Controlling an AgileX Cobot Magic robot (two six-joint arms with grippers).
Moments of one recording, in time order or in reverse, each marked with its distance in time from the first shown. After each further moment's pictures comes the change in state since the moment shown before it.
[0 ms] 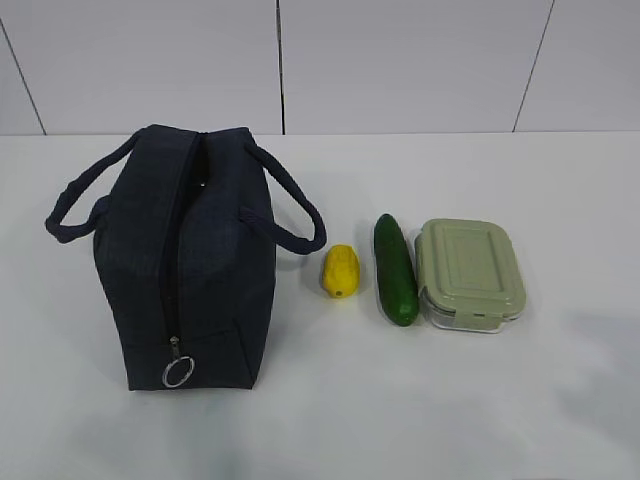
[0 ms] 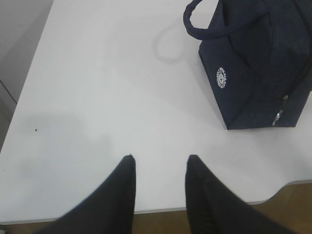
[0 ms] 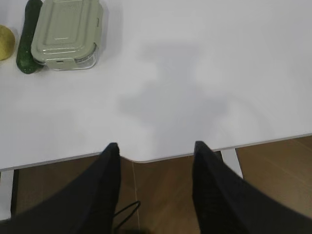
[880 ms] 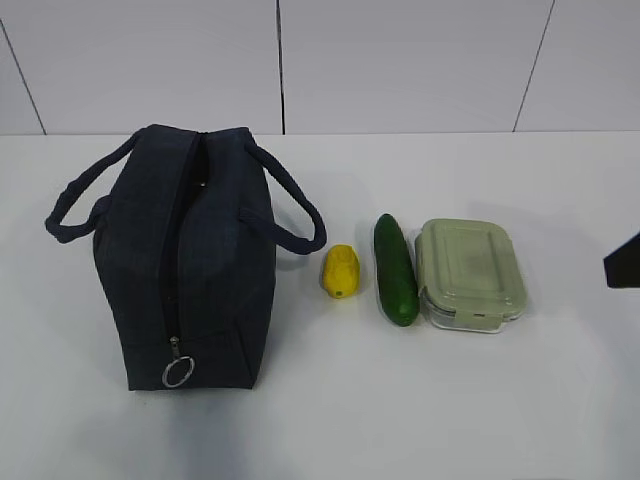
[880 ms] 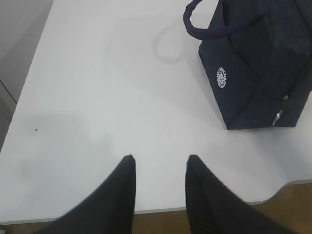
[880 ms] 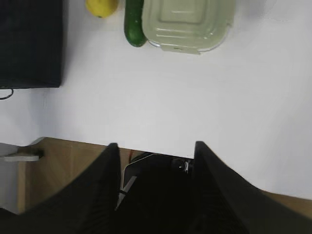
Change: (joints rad) left arm 0.000 0.000 0.000 0.000 0.000 0.000; right arm 0.000 0.868 -0.292 0.505 -0.103 -0.340
